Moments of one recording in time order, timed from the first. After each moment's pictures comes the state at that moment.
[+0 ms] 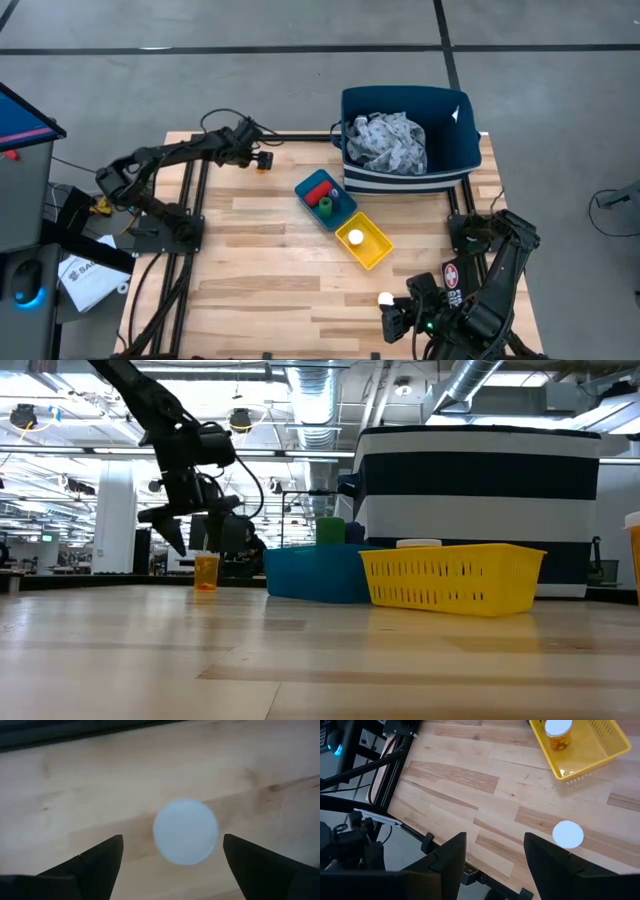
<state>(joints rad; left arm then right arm) 0.75 1.46 0.86 -0.53 -0.17 -0.56 0.93 1.93 2.11 -1.57 0.70 2.17</state>
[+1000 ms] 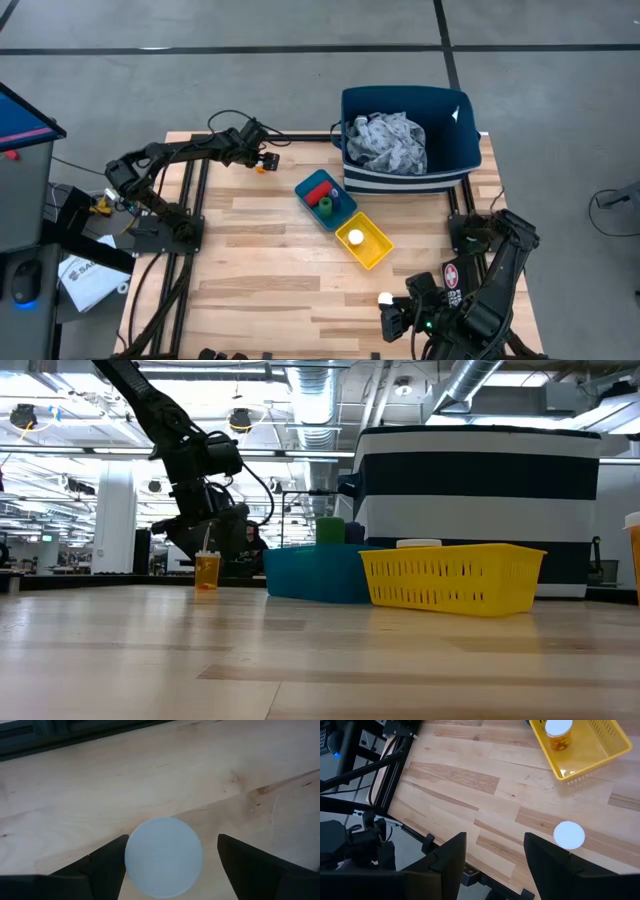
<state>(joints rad) 0.75 1.55 0.86 -0.40 -0.13 -0.50 0.93 1.93 2.11 -1.57 0.70 2.17</state>
